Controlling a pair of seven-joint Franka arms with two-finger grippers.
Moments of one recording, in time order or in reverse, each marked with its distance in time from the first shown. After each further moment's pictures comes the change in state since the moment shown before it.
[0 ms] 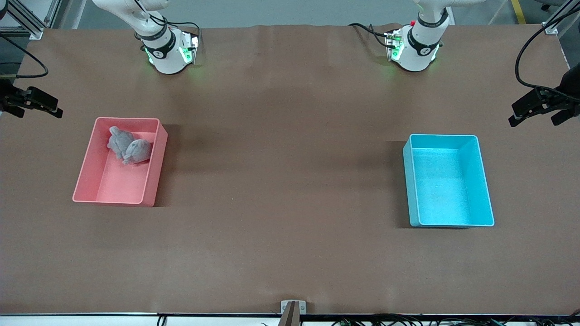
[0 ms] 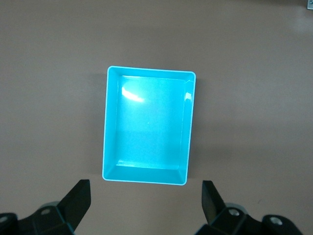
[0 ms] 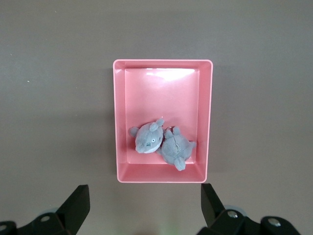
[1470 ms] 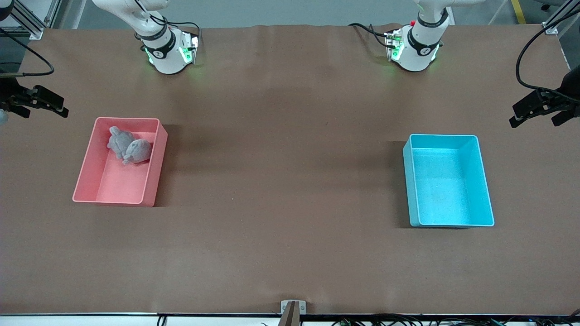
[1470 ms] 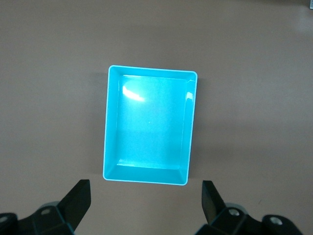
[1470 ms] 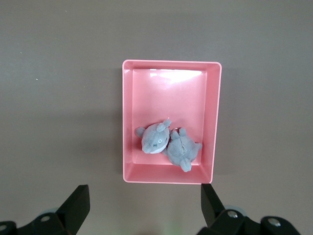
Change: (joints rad) left arm 0.003 0.004 0.002 0.000 0.000 0.000 0.001; right arm 0.008 -0.007 0.016 -0.001 0.011 -0.004 0.001
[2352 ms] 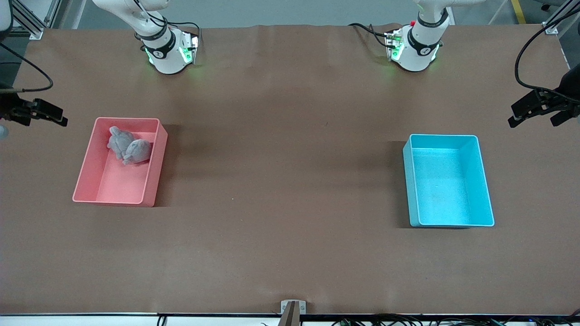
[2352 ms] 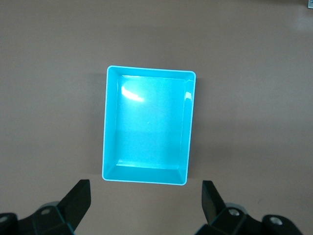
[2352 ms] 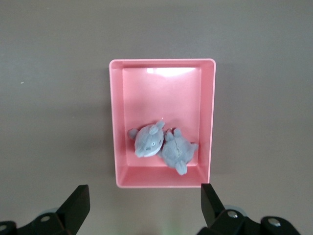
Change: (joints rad) left arm -0.004 0.000 -0.002 0.001 0.000 0.000 0.000; right arm -0.027 0.101 -0.016 0.019 0.000 0.036 0.000
